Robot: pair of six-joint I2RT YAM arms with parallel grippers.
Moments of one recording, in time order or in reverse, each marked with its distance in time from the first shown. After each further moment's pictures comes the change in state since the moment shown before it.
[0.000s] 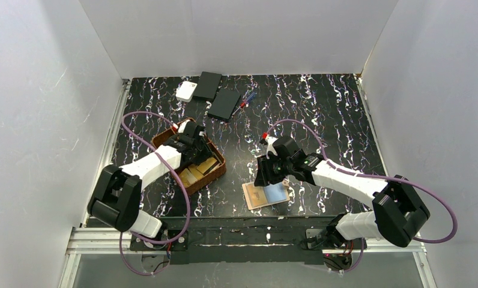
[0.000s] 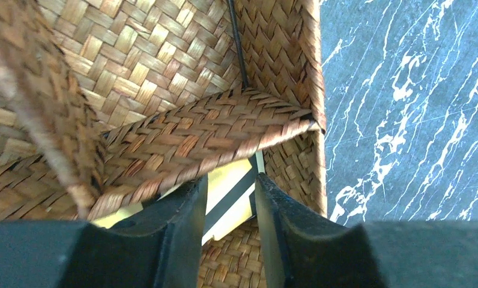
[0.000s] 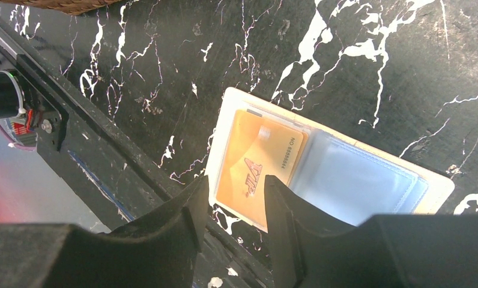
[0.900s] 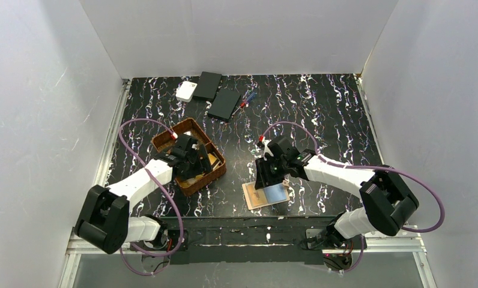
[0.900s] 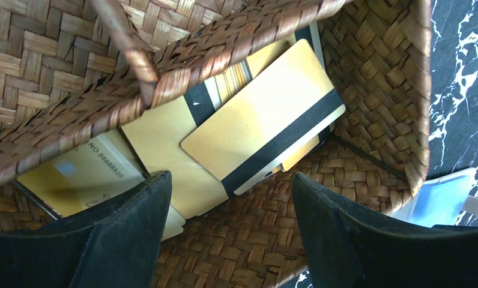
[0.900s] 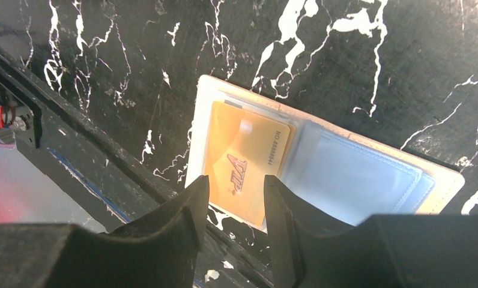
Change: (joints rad) left arm 0.001 -0.205 -0.160 -0.095 0.081 0.195; right arm 0.000 0.110 0.044 -0.069 0.000 0.004
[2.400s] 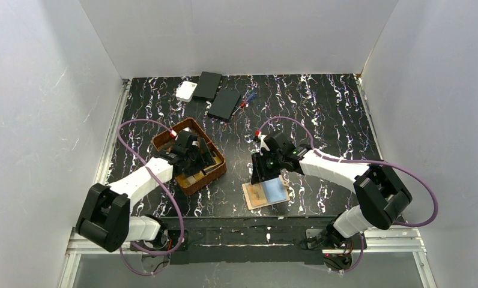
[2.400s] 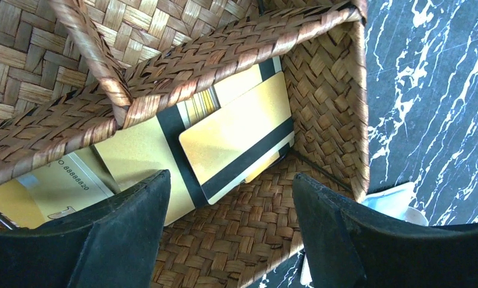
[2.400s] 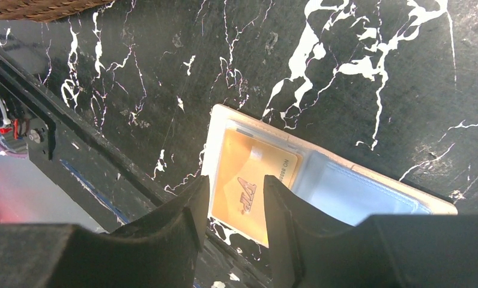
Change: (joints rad) left arm 0.005 0.027 0.025 0.066 0.019 -0.105; right arm -0.005 0.065 0.086 -0.007 -0.008 -0.008
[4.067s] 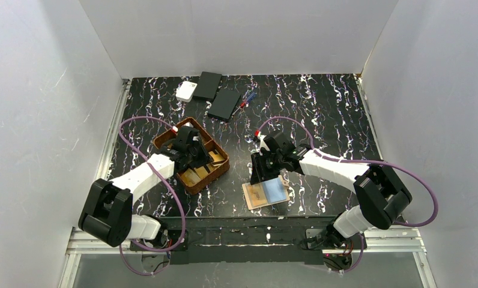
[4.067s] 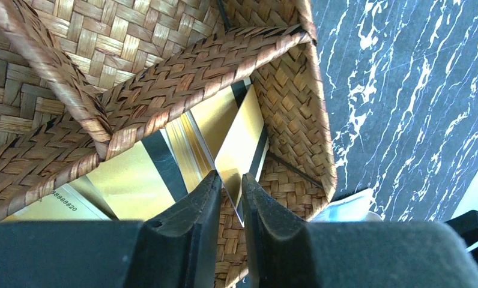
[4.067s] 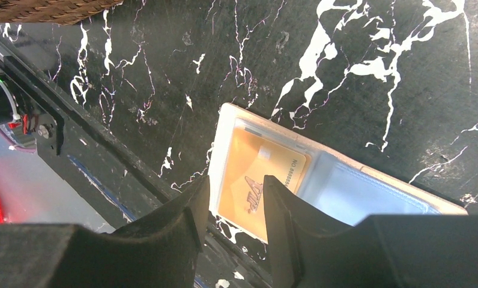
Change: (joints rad) left arm 0.009 0.046 0.038 0.073 0.042 -0.042; right arm 0.000 0.001 0.004 0.002 -0.023 0.003
